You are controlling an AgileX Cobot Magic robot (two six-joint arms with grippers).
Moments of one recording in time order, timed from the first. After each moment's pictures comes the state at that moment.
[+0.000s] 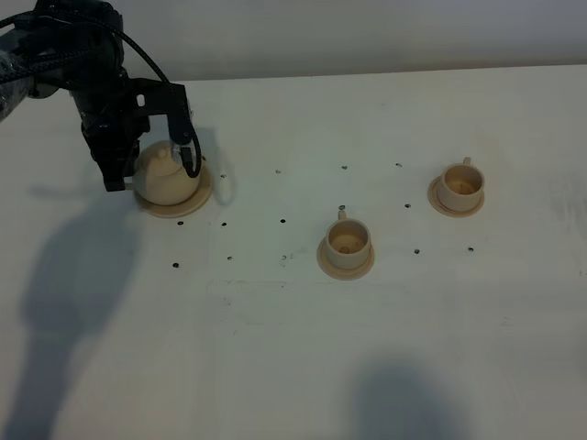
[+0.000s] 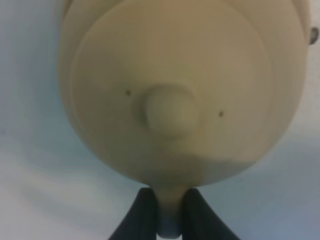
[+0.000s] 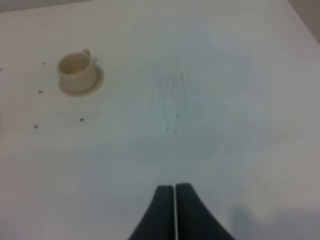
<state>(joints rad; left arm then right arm) -0.18 2.29 -1.89 0.17 1.08 1.11 -0.03 -0.01 -0.49 0.00 1.07 0.02</state>
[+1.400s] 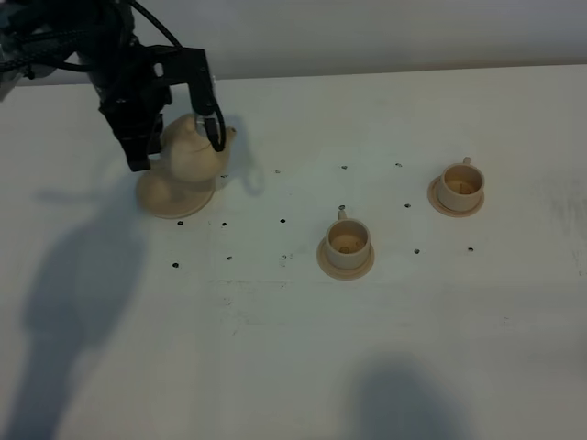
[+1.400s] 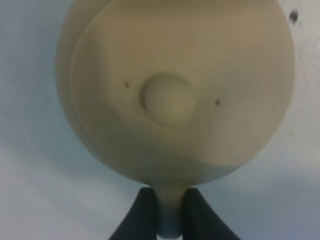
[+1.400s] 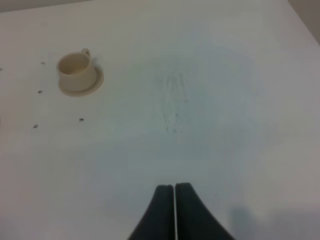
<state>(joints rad) -0.26 2.20 -1.92 0.09 1.10 1.08 -0.03 -0.01 -0.49 0.00 1.07 0.02</state>
